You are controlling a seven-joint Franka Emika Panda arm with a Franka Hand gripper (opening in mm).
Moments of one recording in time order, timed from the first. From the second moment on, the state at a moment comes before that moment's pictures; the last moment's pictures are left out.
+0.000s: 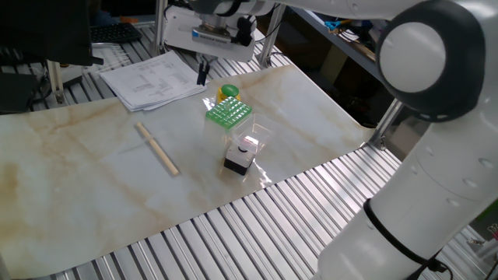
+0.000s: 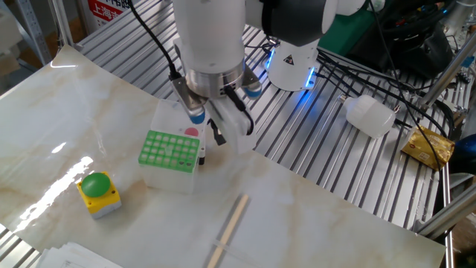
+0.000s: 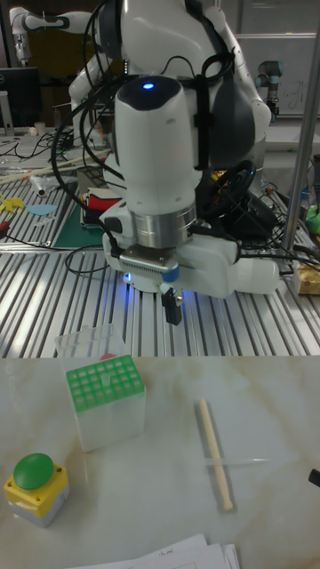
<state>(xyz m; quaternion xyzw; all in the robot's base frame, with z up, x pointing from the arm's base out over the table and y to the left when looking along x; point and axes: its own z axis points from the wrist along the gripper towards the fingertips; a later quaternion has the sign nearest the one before) 0.551 0.031 0.318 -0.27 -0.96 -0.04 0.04</state>
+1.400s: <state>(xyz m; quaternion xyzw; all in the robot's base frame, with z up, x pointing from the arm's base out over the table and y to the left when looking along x) 0.553 0.032 0.317 -0.36 -0.93 -0.05 0.02</state>
